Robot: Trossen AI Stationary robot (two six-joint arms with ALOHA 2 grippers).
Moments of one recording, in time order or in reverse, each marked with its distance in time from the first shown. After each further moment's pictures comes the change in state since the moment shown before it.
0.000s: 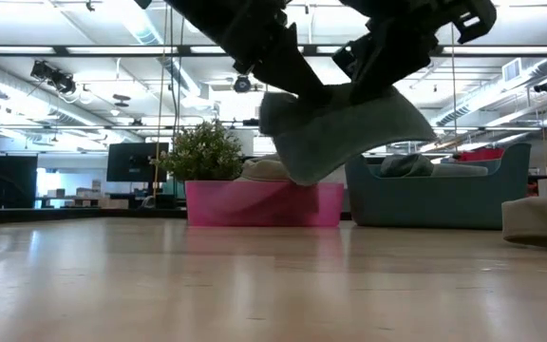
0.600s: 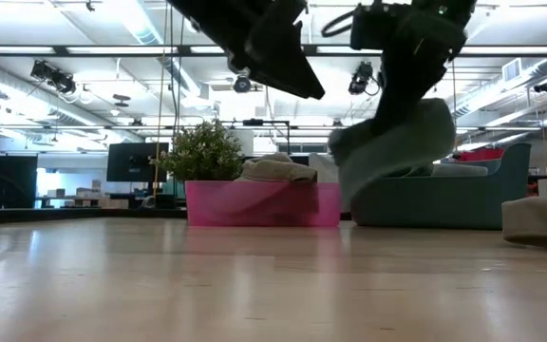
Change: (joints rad) left arm -0.043 -0.002 0.001 -0.009 -0.261 -0.197; right arm 0.022 -0.010 -0.001 -0.206 0.344 0.525
